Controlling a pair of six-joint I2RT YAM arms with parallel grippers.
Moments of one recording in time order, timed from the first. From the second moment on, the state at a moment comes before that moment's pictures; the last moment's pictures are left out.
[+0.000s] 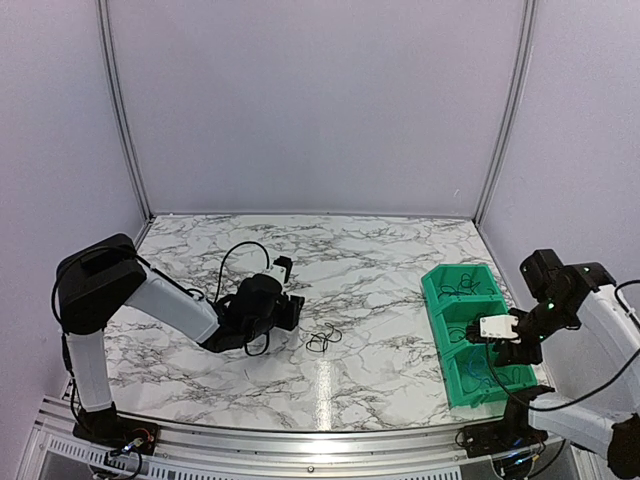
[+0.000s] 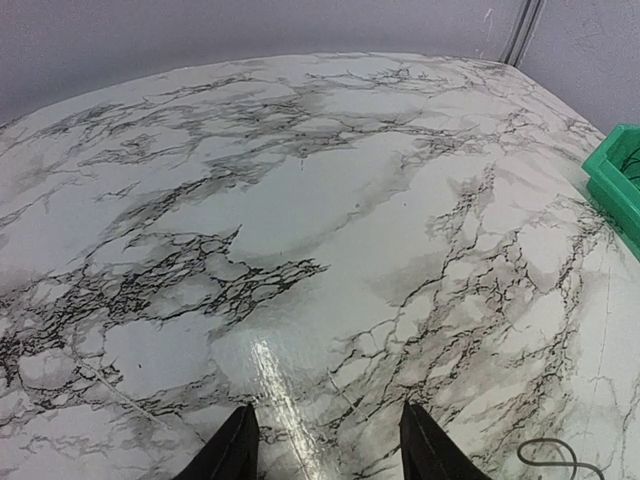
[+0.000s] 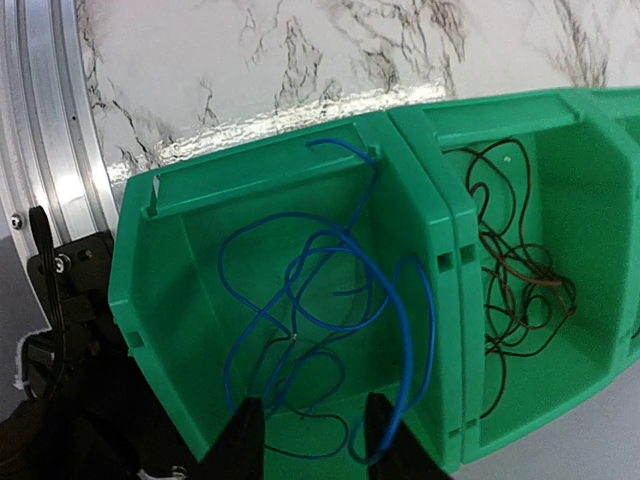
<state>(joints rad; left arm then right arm) -0.93 1.95 0.87 0.58 -0.40 -0.35 0.09 0.83 0.81 -1.36 -0.17 -1.25</state>
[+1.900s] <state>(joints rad) -0.93 1.64 0.80 -0.08 -0.23 -0.64 0.88 1.82 1.16 -0.31 -0.20 -0.97</state>
